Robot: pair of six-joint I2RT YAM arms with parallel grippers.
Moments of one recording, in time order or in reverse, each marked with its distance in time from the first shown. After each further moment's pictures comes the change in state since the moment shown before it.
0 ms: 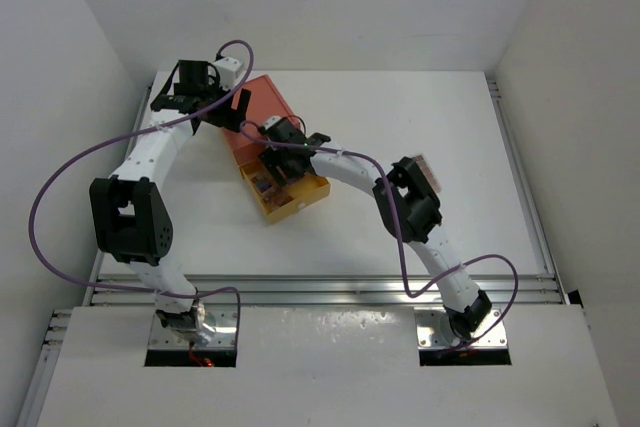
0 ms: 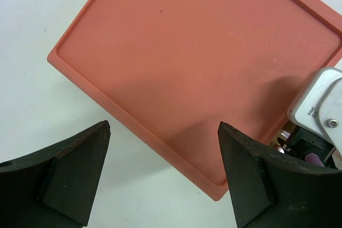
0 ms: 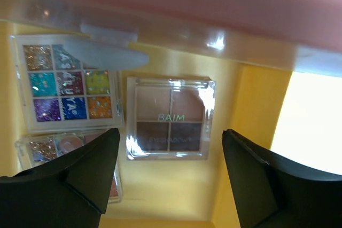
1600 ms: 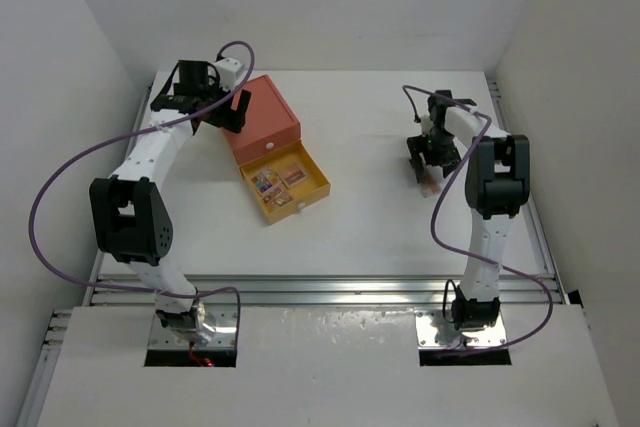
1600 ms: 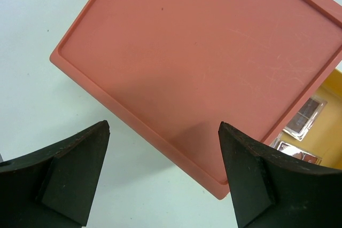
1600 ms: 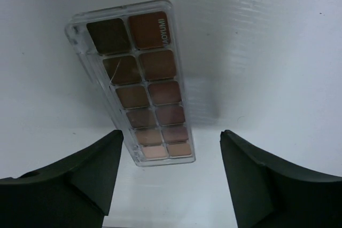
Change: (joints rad) left arm 0.001 0.000 0.000 -0.005 -0.004 0.022; right arm -0.777 -0.182 -0.287 -0.434 -0.189 -0.178
